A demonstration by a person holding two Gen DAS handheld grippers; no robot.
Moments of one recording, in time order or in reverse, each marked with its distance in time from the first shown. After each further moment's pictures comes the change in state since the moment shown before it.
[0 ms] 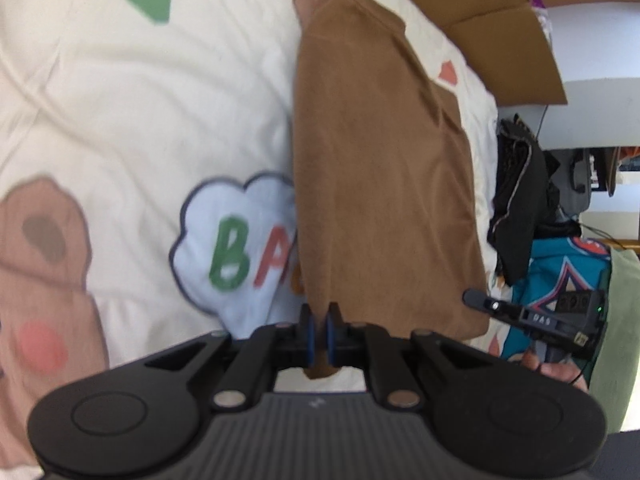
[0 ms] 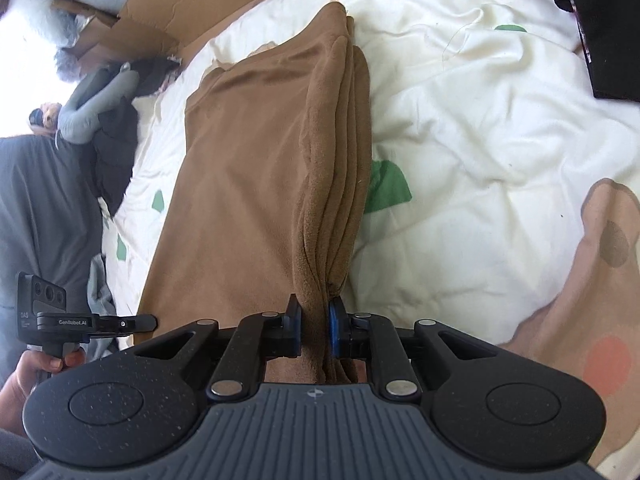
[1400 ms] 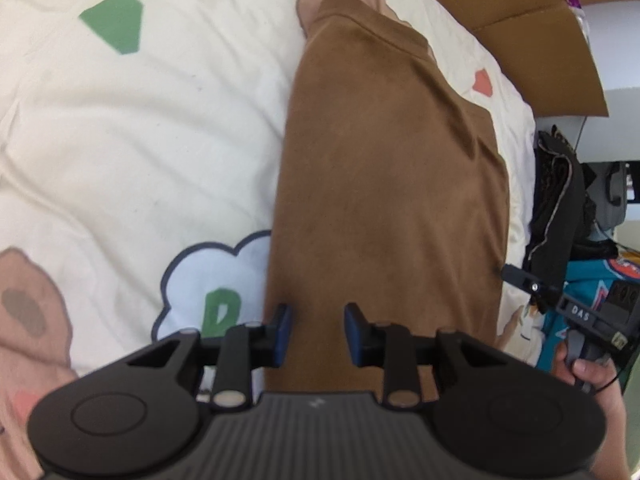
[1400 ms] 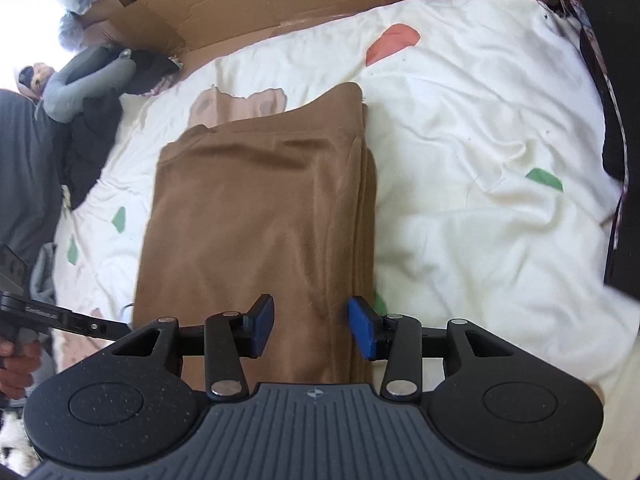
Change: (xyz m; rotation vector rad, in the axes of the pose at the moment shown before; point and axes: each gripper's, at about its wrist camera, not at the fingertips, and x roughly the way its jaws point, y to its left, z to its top) left arm 0.040 -0.021 0.050 0.012 -0.018 0.121; right arm 0.021 0.021 0.064 -0.217 -0.095 -0.162
